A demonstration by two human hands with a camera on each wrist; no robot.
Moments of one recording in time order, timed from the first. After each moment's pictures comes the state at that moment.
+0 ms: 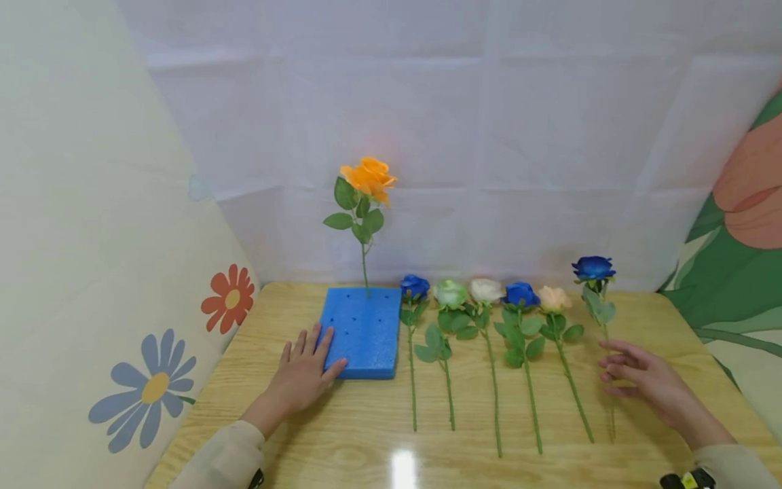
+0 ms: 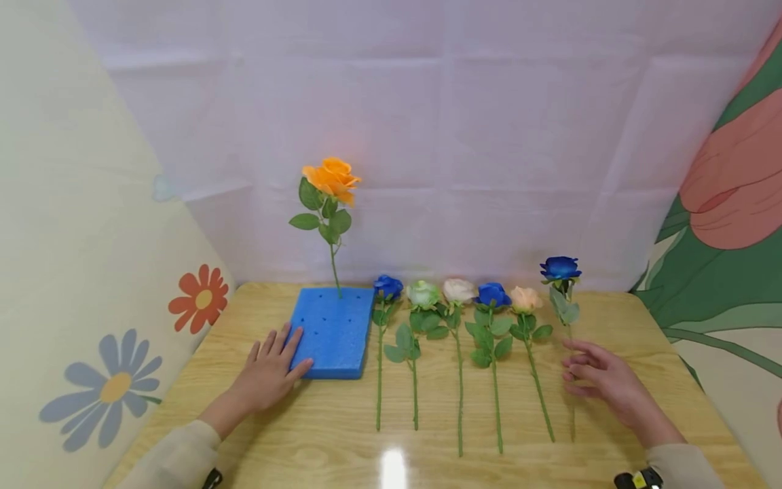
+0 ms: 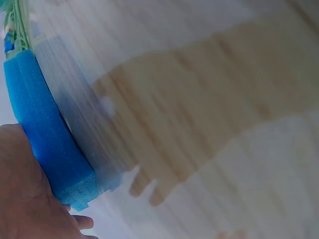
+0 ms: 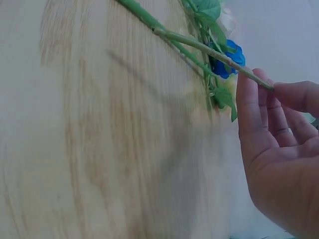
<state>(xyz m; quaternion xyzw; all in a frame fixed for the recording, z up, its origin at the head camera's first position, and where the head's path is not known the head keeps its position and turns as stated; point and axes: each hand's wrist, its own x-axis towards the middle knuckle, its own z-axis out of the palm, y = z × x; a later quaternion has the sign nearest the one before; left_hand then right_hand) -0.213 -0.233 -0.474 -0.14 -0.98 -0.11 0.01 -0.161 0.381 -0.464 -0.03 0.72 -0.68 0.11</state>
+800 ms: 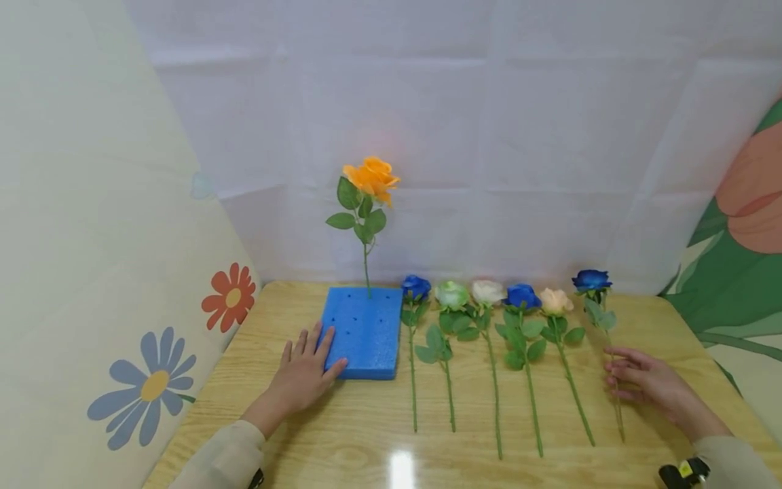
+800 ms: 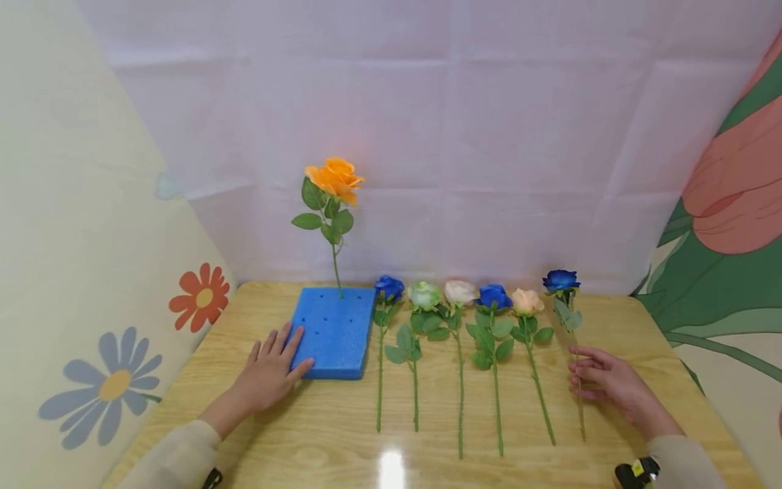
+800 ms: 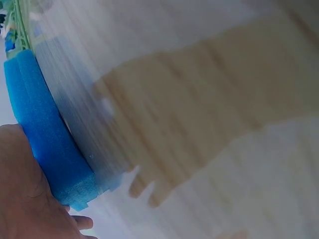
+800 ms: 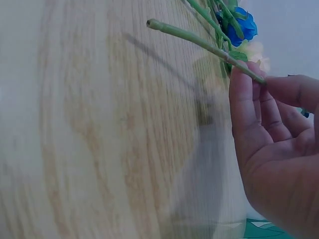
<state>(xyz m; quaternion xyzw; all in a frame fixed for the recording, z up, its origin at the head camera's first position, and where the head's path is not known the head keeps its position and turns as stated) -0.215 -0.234 -0.479 -0.14 -0.98 -0.12 0.02 -0.176 0.401 -0.477 0.01 0.73 -0.66 0.17</state>
